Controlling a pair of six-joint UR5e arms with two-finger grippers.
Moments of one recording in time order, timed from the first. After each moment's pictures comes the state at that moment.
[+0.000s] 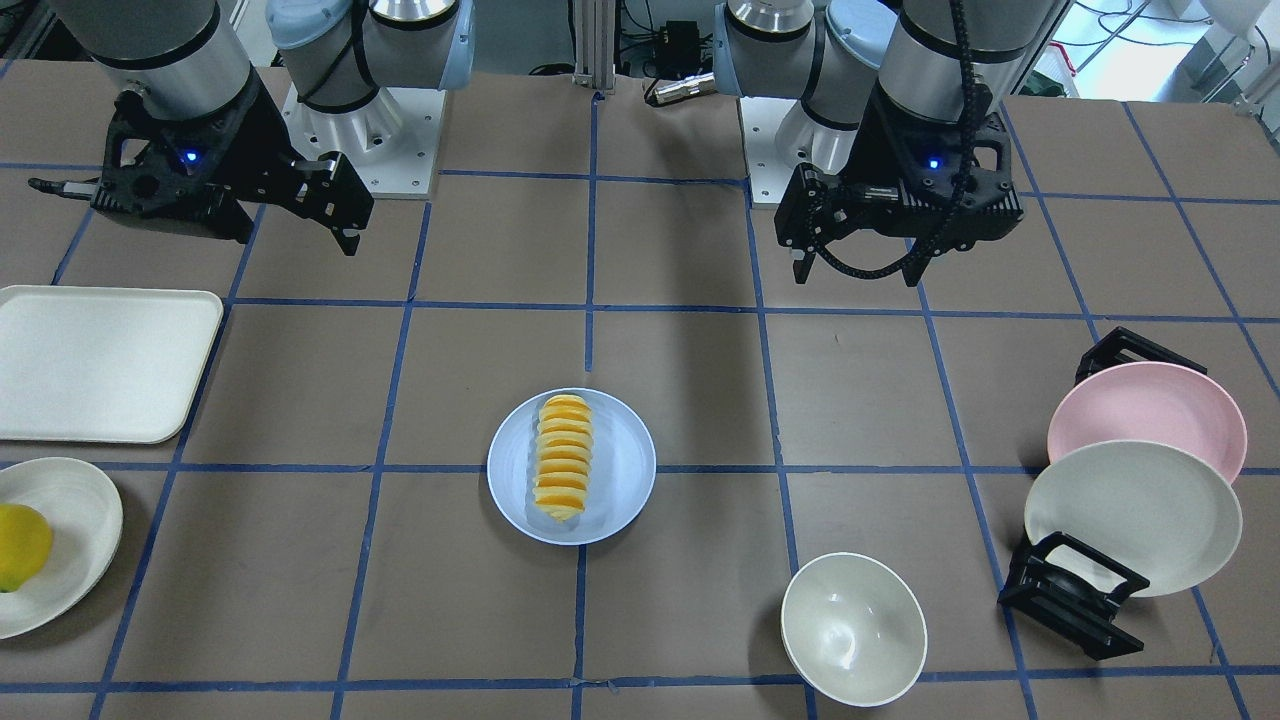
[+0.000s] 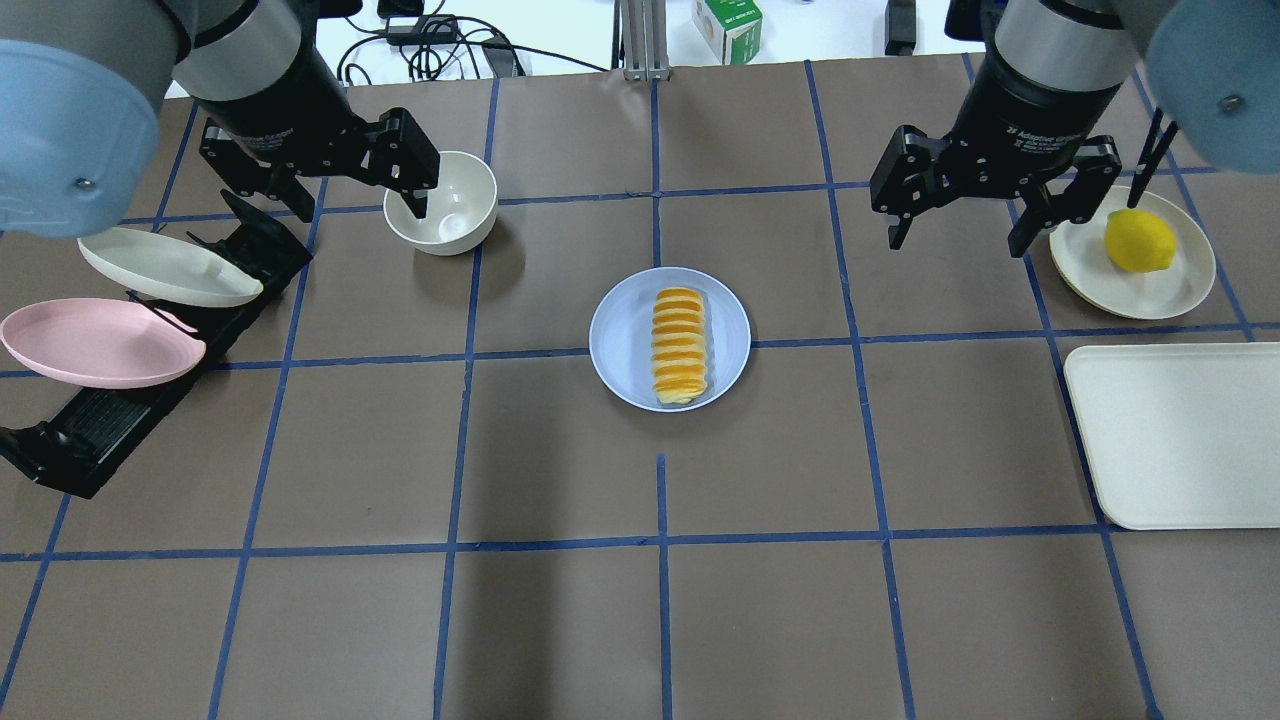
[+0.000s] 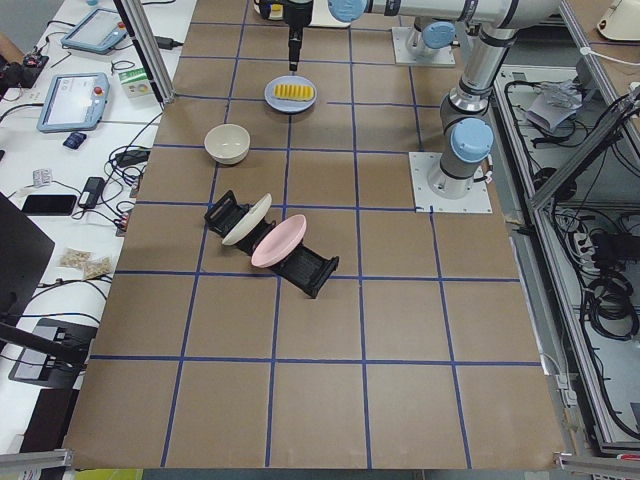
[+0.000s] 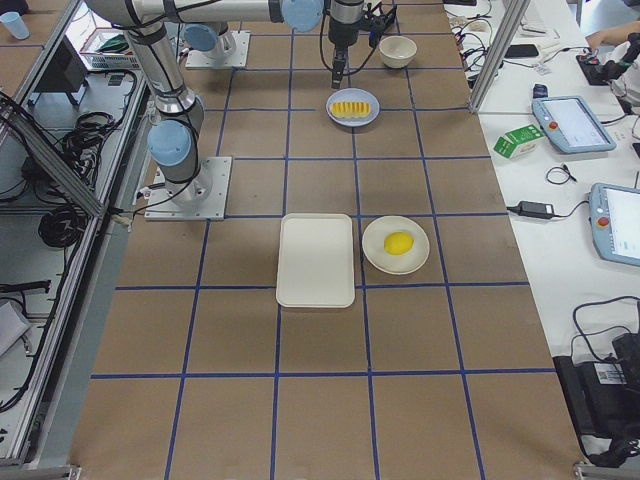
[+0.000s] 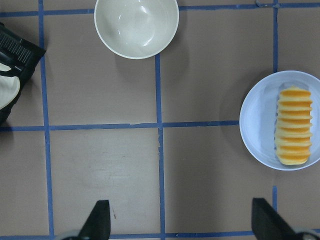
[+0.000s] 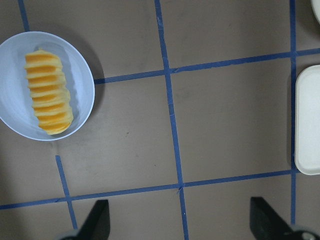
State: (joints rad) left arm -1.61 -1.59 -1.54 -1.49 1.58 -0.03; right arm 1.56 -1.57 1.55 -1.49 -1.55 0.11
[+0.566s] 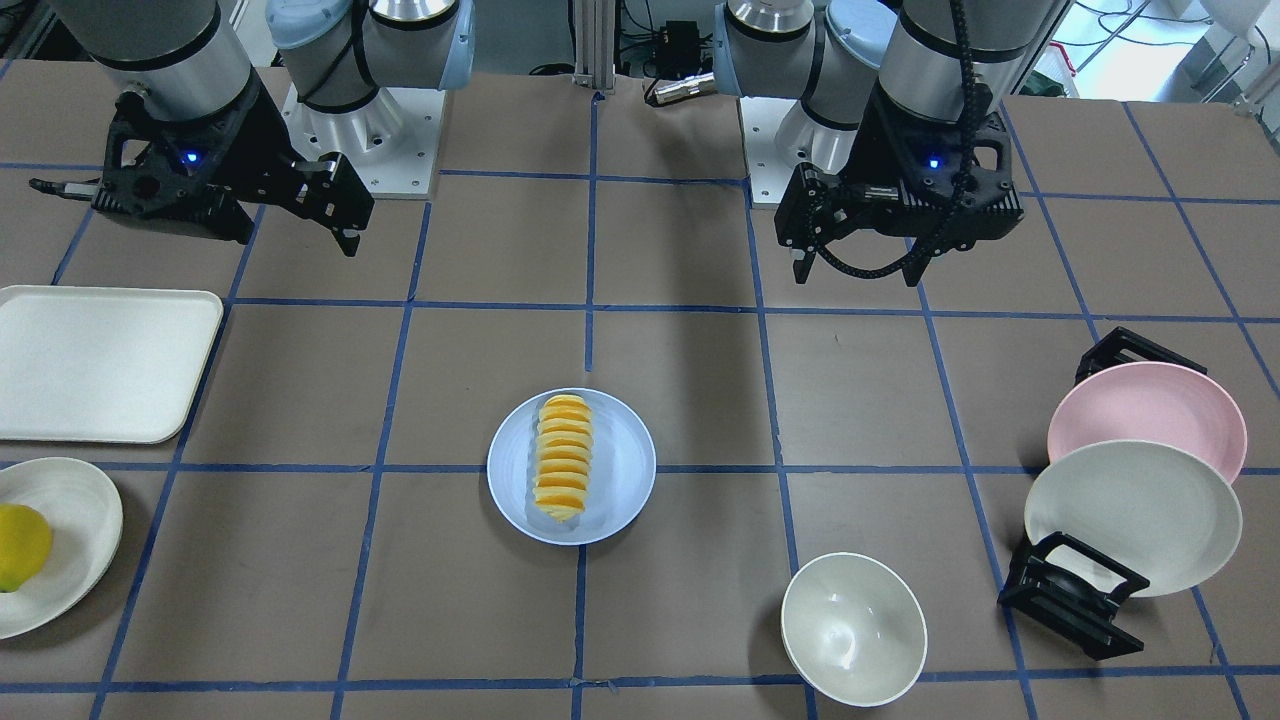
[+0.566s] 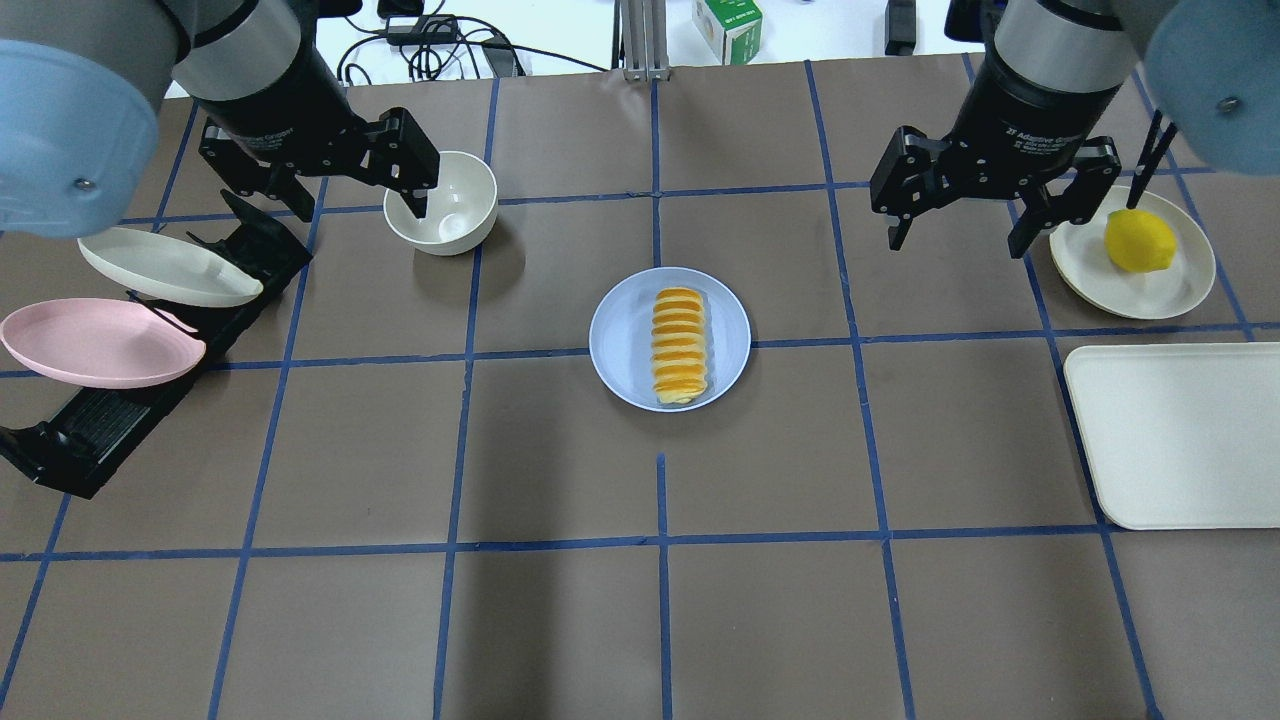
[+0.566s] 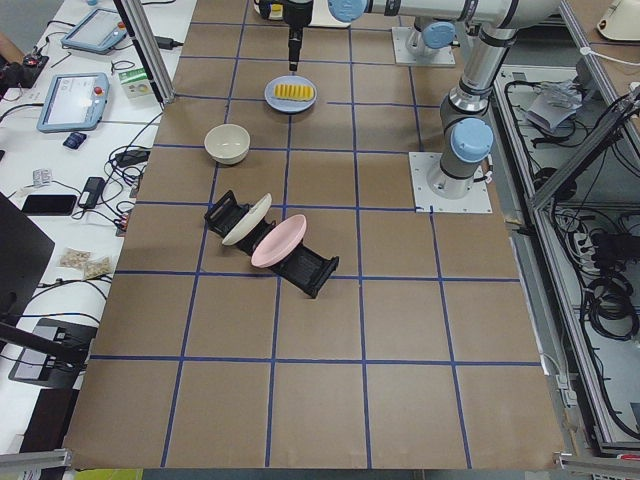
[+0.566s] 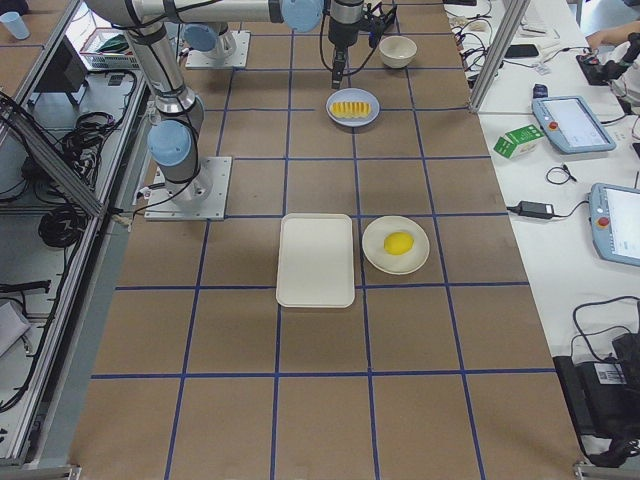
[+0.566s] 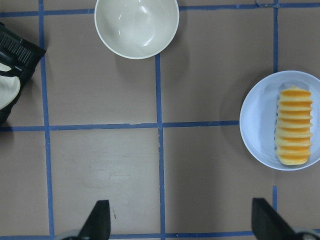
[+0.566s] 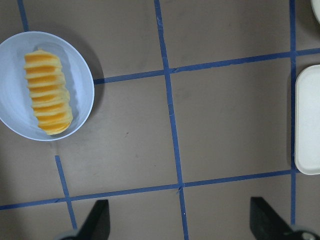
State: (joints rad) left arm -1.61 -1.59 -1.54 -1.48 1.58 -0.03; right arm 1.56 -1.57 1.55 -1.49 -1.55 0.11
